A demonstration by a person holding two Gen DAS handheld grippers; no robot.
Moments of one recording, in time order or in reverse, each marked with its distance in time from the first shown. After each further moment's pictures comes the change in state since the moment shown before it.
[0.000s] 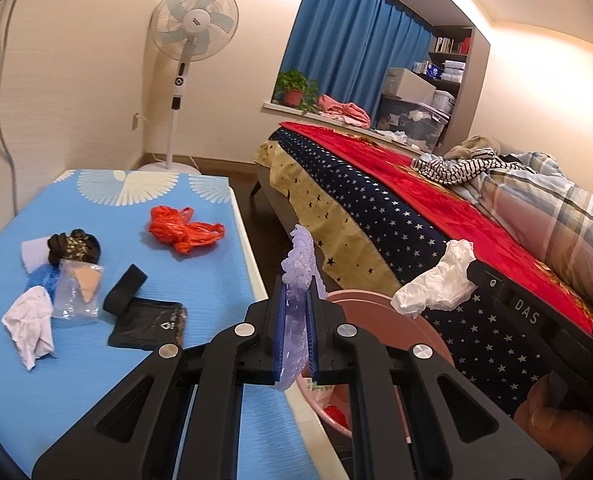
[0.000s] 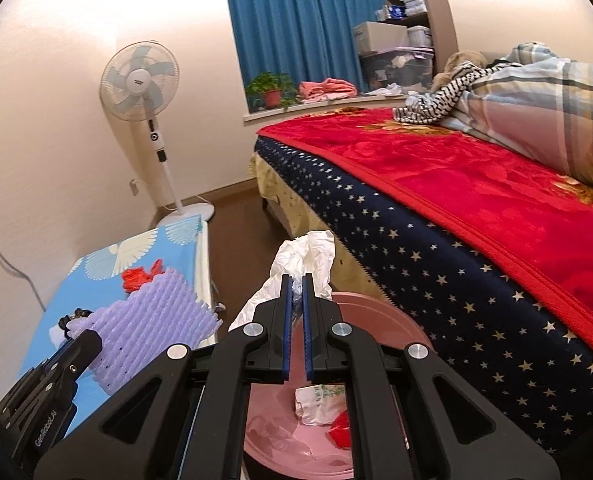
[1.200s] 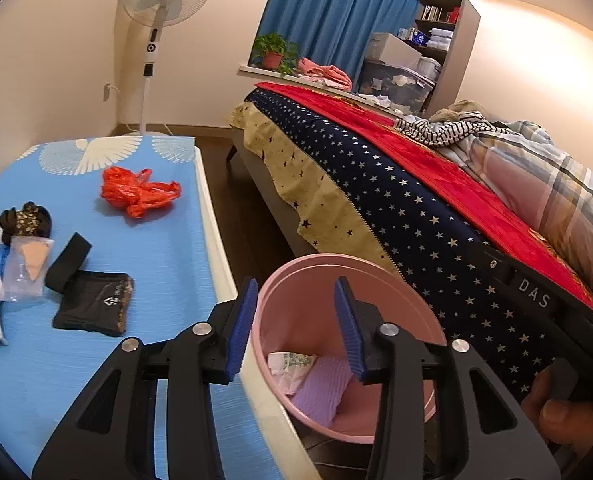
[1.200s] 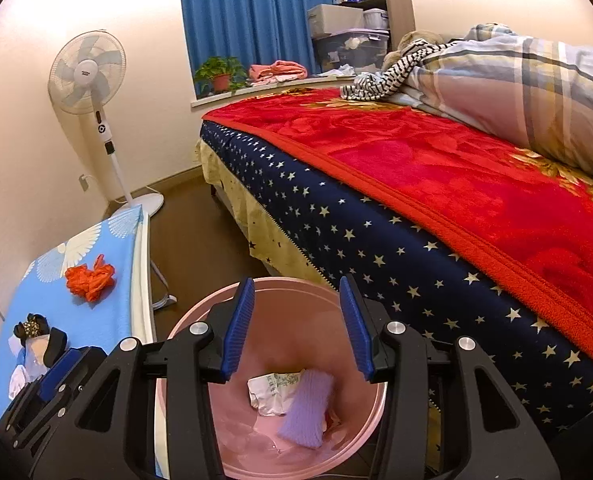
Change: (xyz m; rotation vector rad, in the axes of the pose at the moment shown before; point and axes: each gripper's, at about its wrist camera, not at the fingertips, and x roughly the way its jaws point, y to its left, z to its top) left arm 0.043 -0.022 -0.019 0.021 0.129 -0.055; right arm 0.019 -0.035 -0.005 0.048 0.060 -0.167
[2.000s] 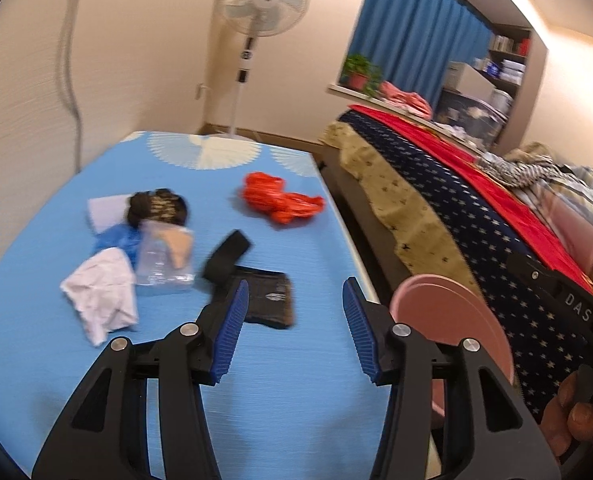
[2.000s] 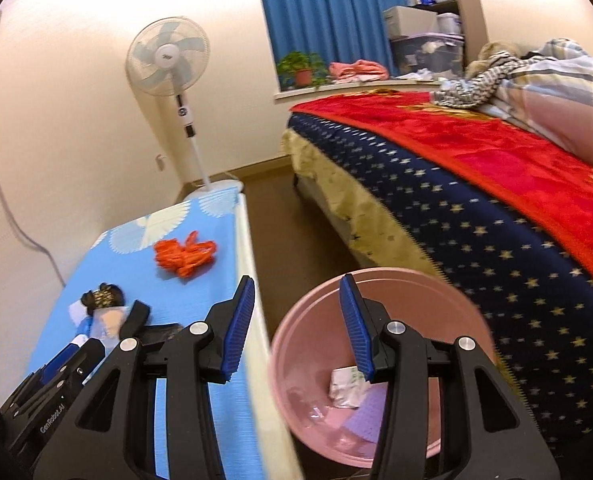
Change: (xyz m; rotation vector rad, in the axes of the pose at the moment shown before) left arm -0.063 0.105 -0.002 -0.147 -0.060 0.250; right arm -0.016 0.089 -0.020 -0.105 0.014 0.266
